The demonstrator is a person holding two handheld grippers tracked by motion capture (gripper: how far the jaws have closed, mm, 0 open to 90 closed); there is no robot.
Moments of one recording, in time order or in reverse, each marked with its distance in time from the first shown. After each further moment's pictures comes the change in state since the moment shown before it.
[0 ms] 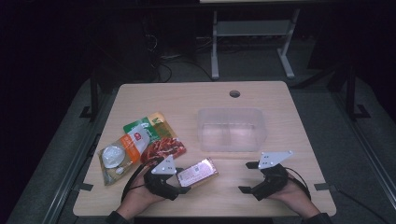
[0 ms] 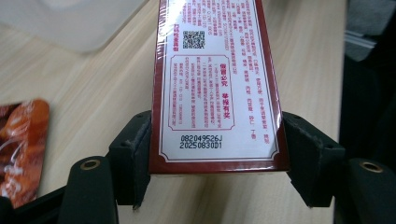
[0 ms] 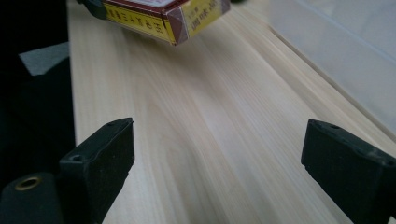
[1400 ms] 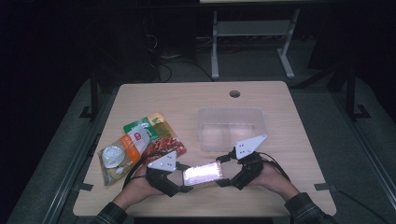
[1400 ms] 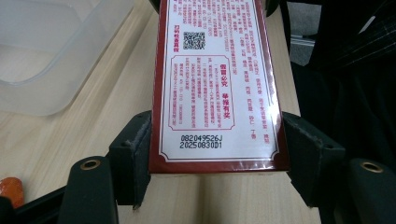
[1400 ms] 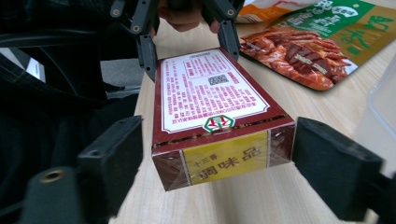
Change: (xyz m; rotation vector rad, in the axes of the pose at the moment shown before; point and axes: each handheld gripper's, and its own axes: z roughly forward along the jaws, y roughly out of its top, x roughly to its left) left arm 0.014 0.012 0.002 -0.079 -0.180 0.131; right arm -0.006 0.060 0.044 -0.090 0.304 -0.188
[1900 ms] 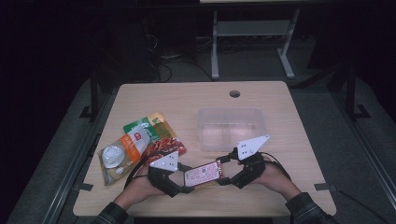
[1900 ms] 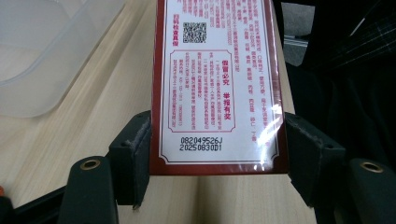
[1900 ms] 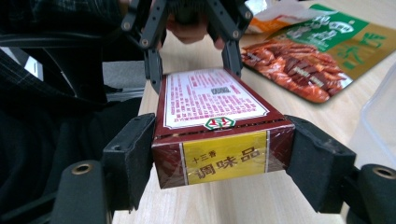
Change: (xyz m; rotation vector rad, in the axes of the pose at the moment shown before) left arm 0.003 0.000 0.005 0.009 -0.030 -0.015; right arm 0.006 0.006 -0.006 -0.022 -0.016 -0.043
